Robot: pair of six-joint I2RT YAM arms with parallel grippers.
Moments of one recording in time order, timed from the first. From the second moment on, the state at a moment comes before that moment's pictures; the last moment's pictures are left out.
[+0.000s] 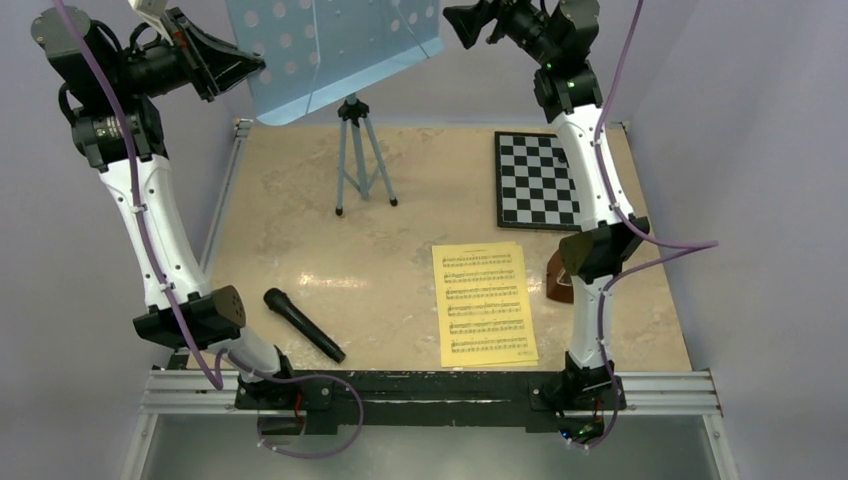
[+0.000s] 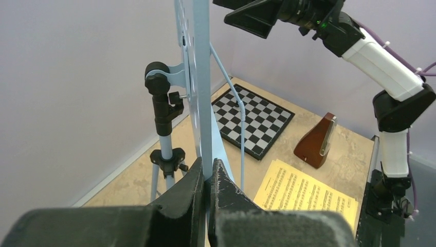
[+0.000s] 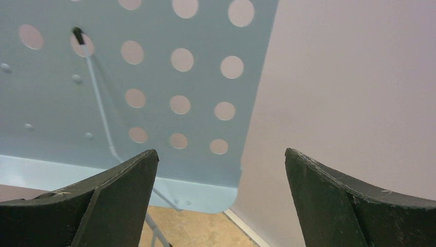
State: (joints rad) left arm 0.34 1.62 2.21 -0.38 1.30 -0.30; right arm 0.27 2.14 2.60 -0.10 -0.52 0.17
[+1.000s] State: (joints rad) left arm 0.52 1.57 2.07 -0.45 1.37 -0.01; right arm 0.37 2.40 2.66 0.12 -0.57 0.27
